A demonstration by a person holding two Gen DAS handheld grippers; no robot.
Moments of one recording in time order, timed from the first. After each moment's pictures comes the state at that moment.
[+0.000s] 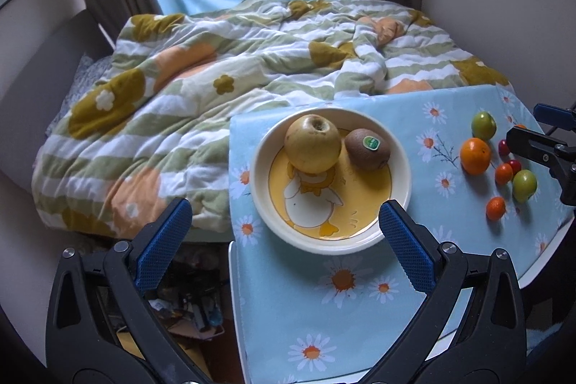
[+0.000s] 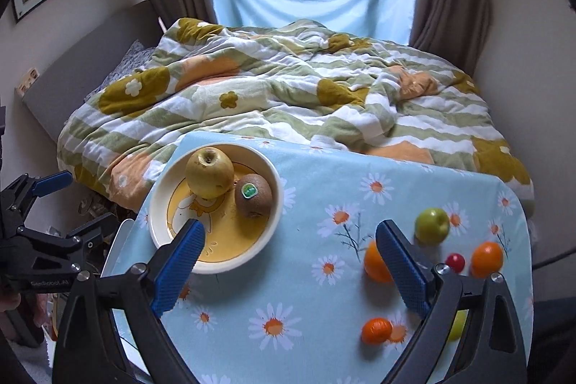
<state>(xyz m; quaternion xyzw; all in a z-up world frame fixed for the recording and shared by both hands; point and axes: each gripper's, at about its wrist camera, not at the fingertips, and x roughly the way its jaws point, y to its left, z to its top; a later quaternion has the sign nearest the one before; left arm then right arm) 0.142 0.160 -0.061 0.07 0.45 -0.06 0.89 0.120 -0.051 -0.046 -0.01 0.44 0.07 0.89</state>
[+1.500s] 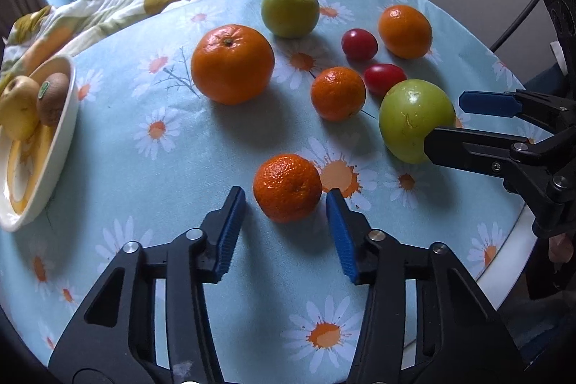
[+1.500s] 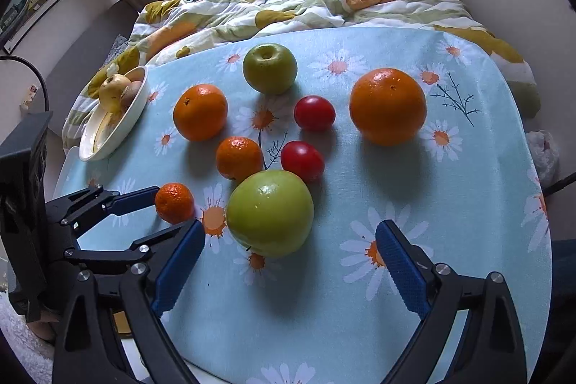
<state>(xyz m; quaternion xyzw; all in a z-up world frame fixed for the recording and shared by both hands) 0.098 -0.116 -0.201 0.09 0.52 -0.20 0.83 0.077 -0.268 -0.176 0.07 0.51 0.13 0.85</state>
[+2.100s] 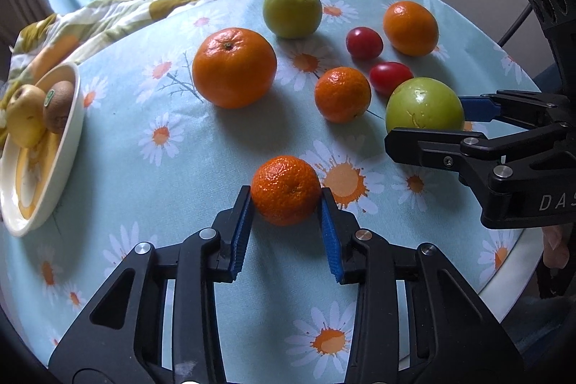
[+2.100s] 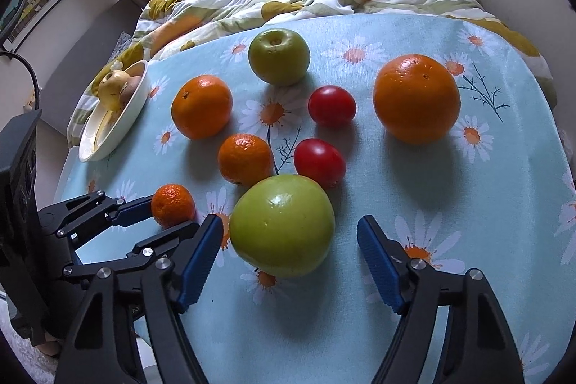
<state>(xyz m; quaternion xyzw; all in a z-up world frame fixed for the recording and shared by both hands) 0.099 -0.119 -0.201 0.10 0.51 -0.18 0.83 0.091 -0.256 -0.192 0.09 0.52 0.15 0.84</state>
